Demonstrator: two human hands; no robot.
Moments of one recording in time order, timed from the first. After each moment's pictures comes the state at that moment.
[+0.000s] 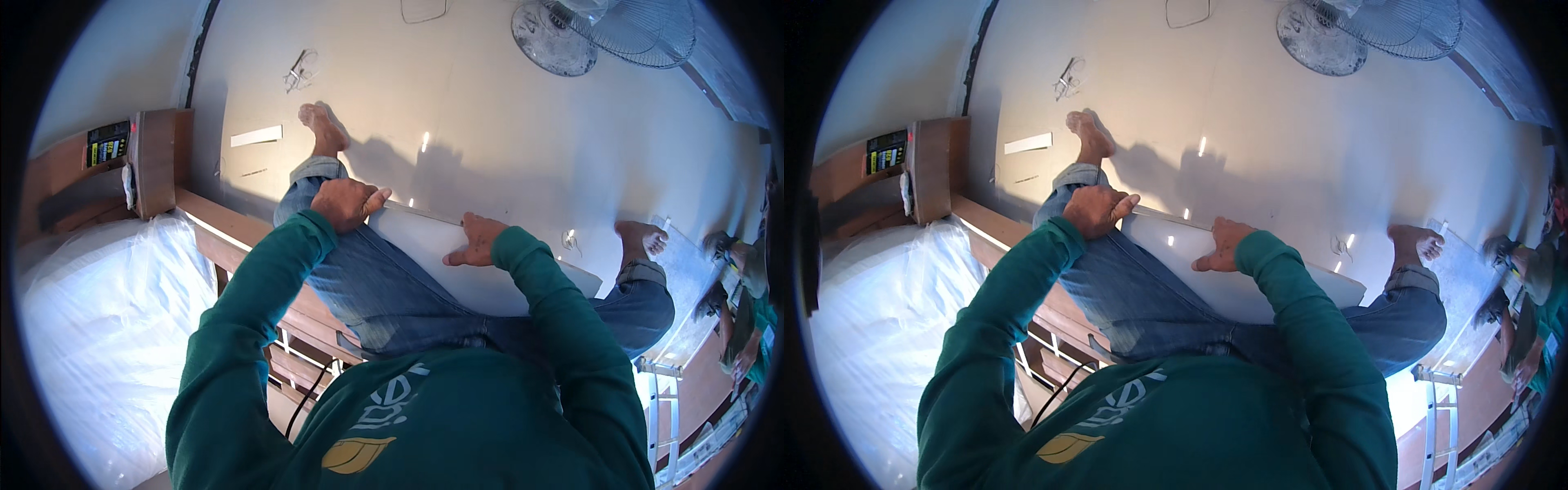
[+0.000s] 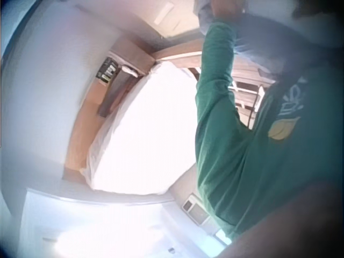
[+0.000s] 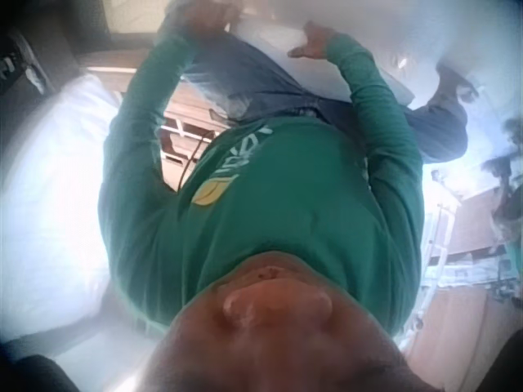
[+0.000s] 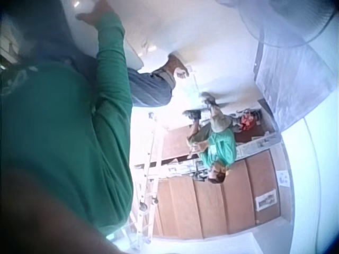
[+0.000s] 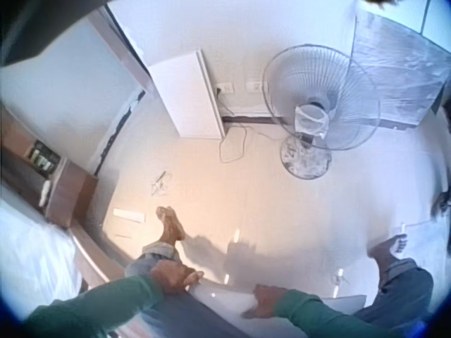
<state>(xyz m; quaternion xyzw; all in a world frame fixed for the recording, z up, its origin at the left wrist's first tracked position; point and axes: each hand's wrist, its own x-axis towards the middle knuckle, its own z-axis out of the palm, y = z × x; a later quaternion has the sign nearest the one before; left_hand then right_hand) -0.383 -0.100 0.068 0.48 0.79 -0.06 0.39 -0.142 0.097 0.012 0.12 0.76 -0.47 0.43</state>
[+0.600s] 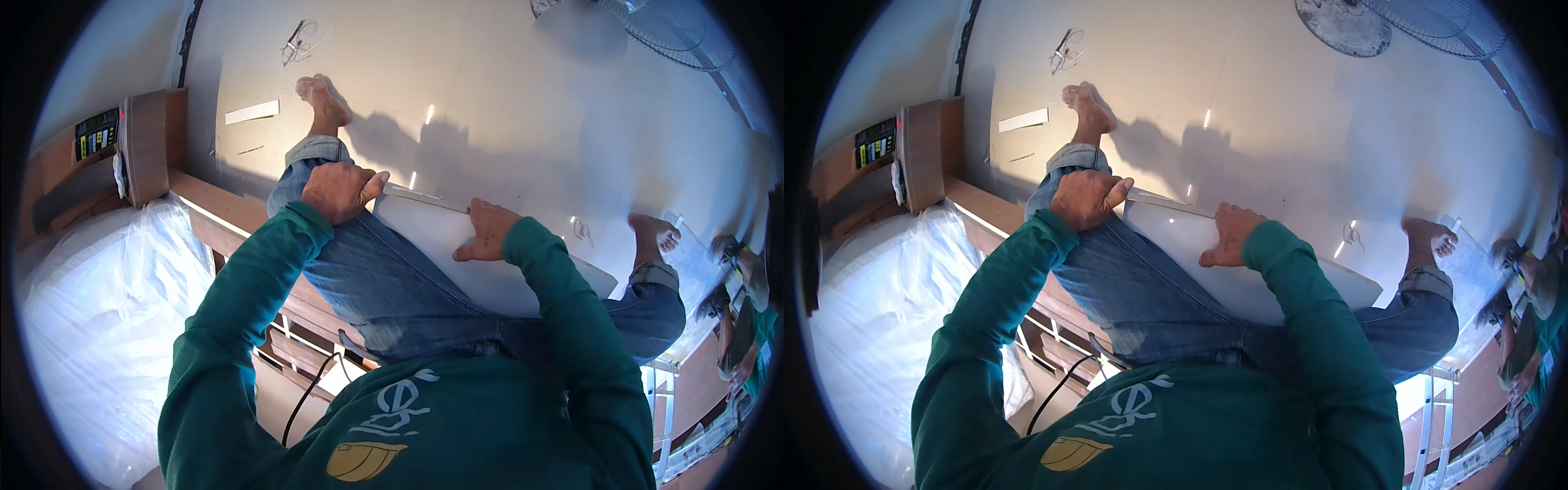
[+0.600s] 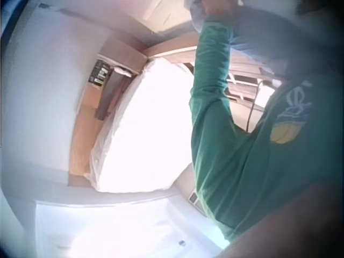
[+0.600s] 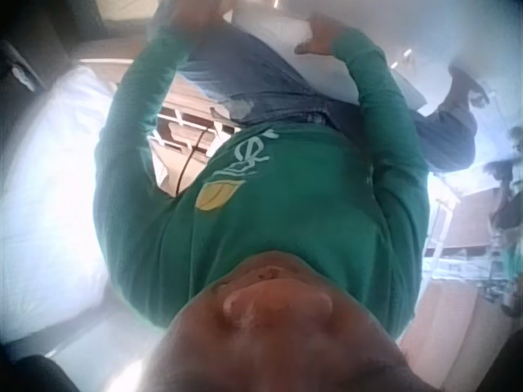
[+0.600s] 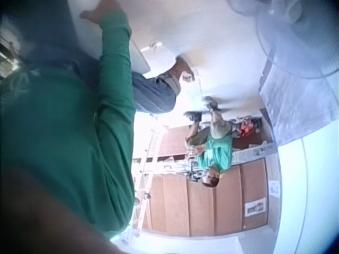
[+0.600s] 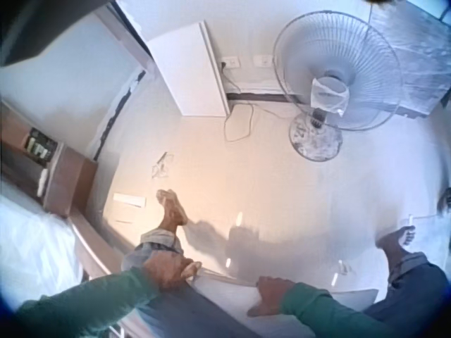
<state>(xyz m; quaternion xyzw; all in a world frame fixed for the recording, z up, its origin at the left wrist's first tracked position) -0.386 -0.111 0.066 0.46 0.80 -0.07 0.38 -0.155 0.094 0.008 0.10 0.74 -0.47 0.47</state>
